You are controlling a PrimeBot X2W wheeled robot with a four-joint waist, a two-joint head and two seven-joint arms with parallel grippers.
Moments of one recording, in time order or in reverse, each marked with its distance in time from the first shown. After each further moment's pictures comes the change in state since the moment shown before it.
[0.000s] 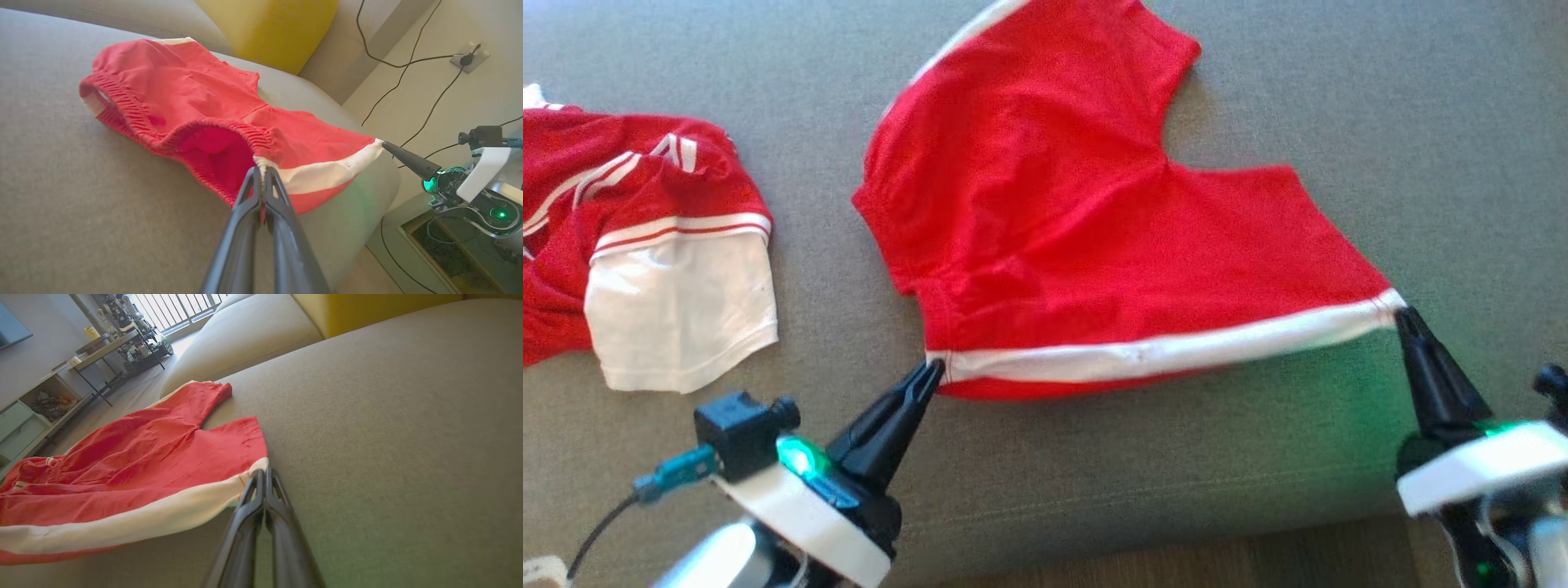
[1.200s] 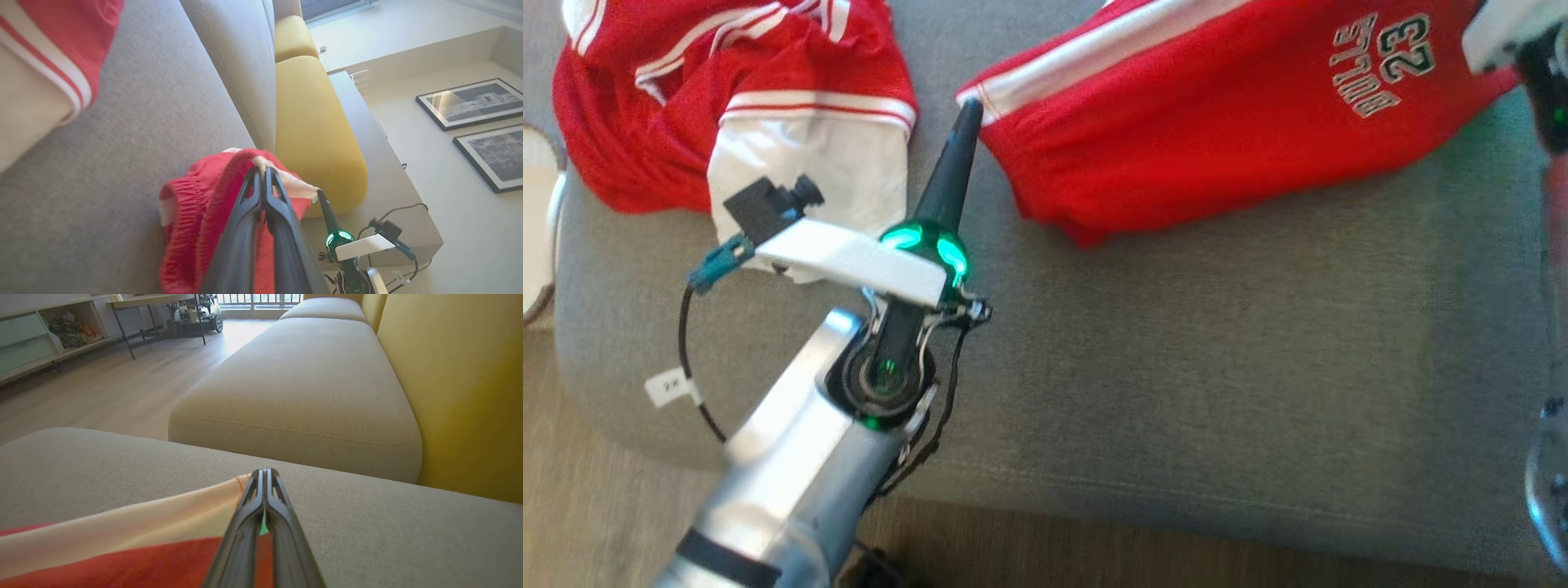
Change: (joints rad) left arm -0.380 -0.398 0.105 0.260 -0.691 0.000 0.016; right arm -0.990 -0.060 -0.017 0.600 -0.427 0.000 0.084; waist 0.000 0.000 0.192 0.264
